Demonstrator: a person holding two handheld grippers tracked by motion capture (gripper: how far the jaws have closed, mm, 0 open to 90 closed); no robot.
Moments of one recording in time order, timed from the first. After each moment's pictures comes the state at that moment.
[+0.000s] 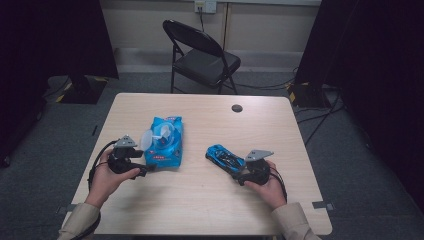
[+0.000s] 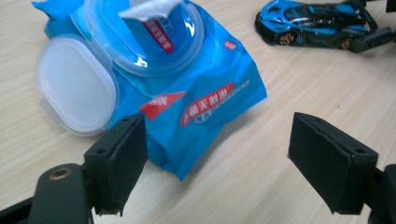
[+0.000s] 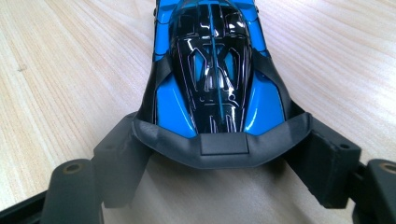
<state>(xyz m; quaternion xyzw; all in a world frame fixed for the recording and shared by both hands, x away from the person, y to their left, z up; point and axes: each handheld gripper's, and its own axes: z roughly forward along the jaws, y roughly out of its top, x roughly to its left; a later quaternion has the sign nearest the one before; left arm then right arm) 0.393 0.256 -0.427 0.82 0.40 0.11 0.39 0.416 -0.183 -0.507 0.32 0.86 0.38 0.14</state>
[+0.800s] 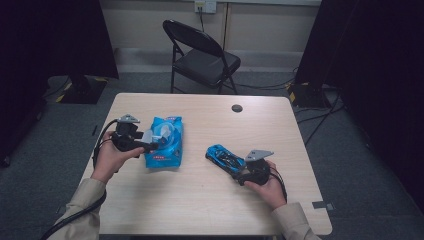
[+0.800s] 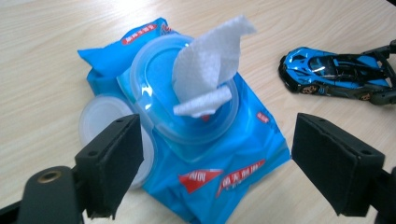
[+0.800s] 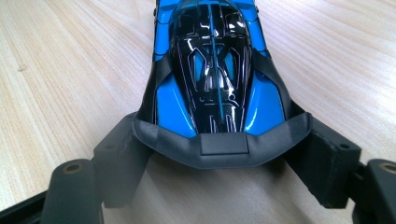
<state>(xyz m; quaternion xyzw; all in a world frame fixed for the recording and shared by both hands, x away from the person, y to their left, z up) 0.444 0.247 -0.393 0.81 0.43 0.11 0.38 0.416 -0.183 -0.507 0.32 0.86 0.38 0.14</state>
